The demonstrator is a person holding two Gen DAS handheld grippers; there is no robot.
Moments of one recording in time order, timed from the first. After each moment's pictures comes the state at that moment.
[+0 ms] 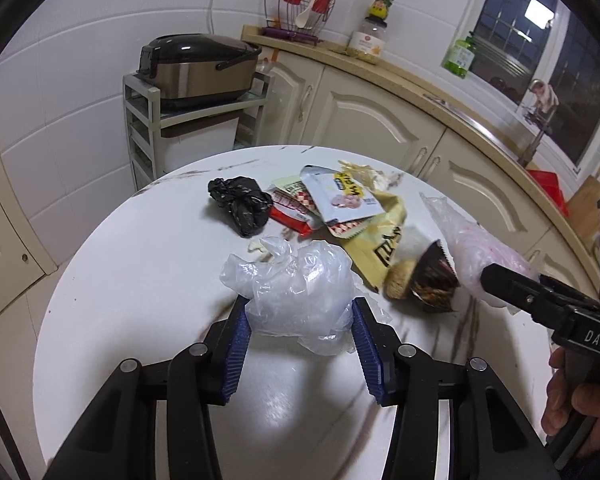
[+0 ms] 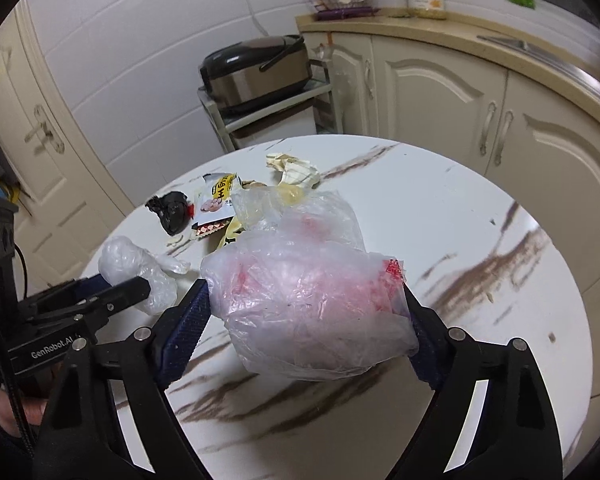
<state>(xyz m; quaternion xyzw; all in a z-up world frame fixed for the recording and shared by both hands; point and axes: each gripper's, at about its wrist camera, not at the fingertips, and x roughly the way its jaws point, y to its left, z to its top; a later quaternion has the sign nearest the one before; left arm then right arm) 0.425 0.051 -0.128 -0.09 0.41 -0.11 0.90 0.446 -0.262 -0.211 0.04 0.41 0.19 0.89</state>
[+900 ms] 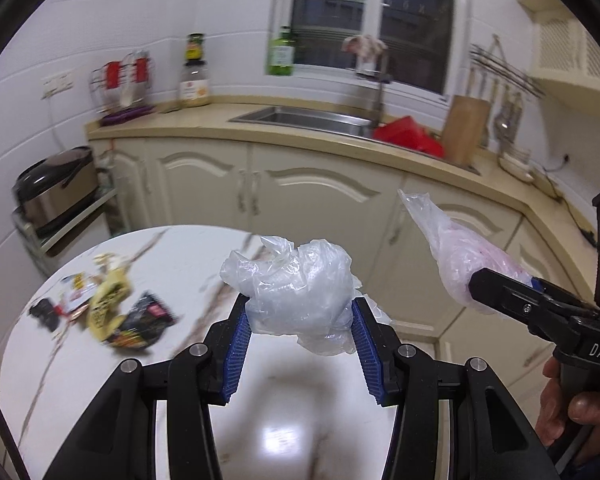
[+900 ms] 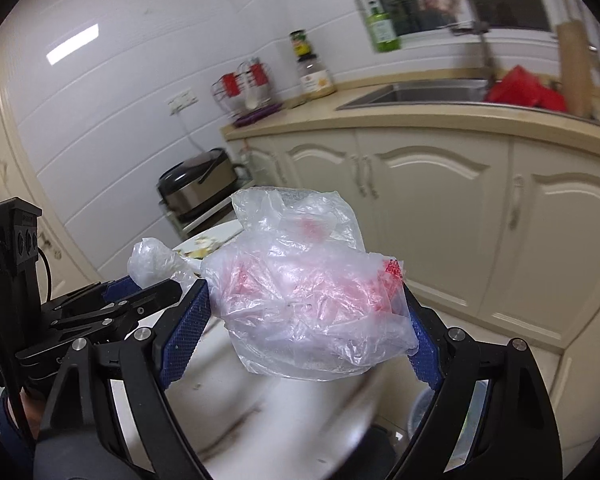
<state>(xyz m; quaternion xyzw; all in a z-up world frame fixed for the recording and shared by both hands) 0.291 -0.181 -0.025 0.05 0.32 -0.29 0.90 0.264 -0.473 -0.141 0.16 0.28 0.08 0.94</state>
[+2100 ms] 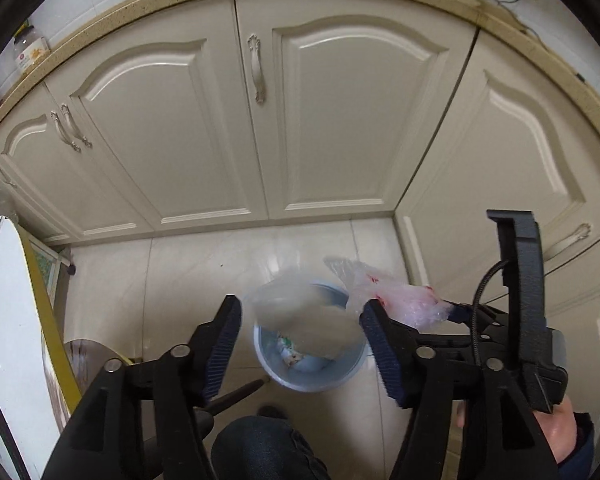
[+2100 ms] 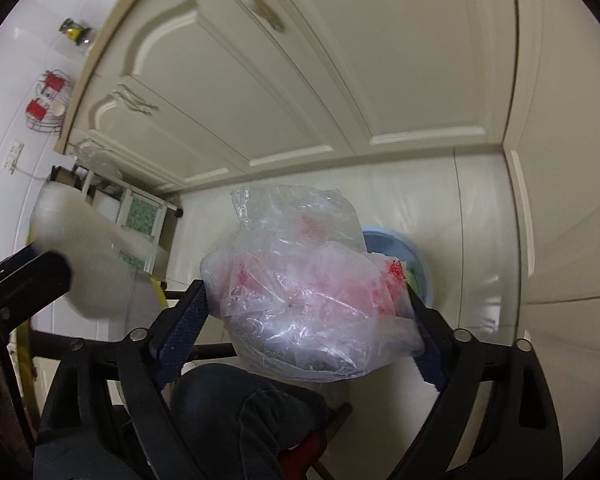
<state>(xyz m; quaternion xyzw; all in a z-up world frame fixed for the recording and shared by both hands) 0.392 -0.527 -0.196 0.23 0.48 -0.36 0.76 0.227 -0.703 -0.423 0.38 0.45 -0.08 0.80</state>
